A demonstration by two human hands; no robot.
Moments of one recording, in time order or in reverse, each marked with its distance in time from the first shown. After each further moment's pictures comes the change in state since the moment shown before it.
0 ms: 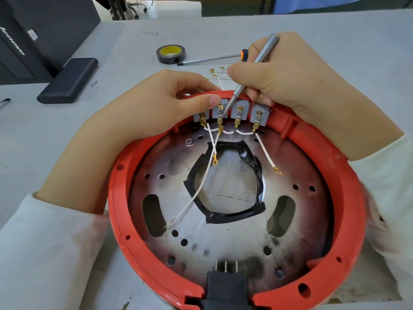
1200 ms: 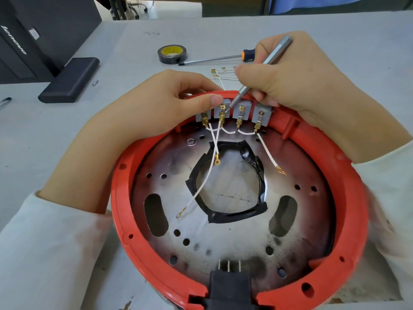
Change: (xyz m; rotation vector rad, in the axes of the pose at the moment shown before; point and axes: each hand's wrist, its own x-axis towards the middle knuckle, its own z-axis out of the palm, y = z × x) left_hand 0.000 0.001 0.000 0.008 0.004 0.010; right_hand -0.004 0.000 -0.001 0.036 0.027 -0.020
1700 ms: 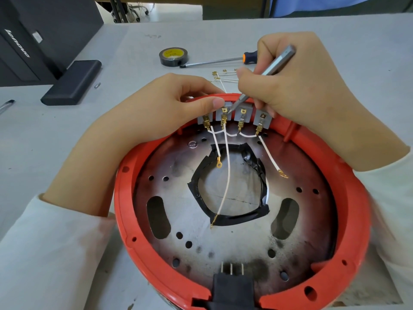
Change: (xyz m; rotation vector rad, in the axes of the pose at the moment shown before) left_hand -0.002 0.001 0.000 -0.025 -0.002 -0.003; right_hand -0.013 -0.003 0.003 -0.161 0.077 -0.212
